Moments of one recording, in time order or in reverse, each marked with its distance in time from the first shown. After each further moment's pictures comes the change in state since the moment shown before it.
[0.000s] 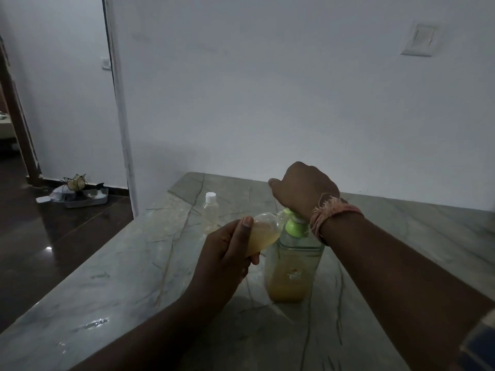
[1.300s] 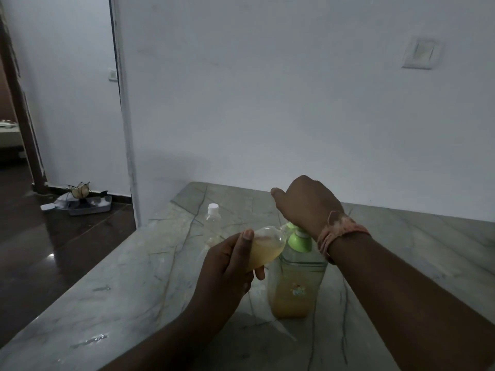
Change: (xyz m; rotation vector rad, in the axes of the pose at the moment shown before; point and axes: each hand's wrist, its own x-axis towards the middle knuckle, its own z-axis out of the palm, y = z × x) left_hand 0.001 0.004 0.002 -0.021 0.027 0.012; right_hand 0.005 0.002 0.004 0.084 -0.014 0.006
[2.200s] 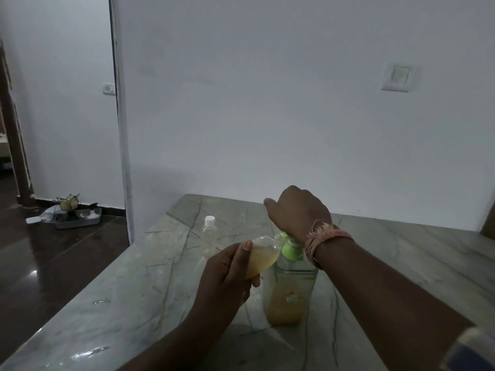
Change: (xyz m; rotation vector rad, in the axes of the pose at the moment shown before) left_hand -0.004 0.006 0.000 -0.027 0.005 -0.015; right_hand -0.008 -0.007 -0.008 -0.088 0.027 0.006
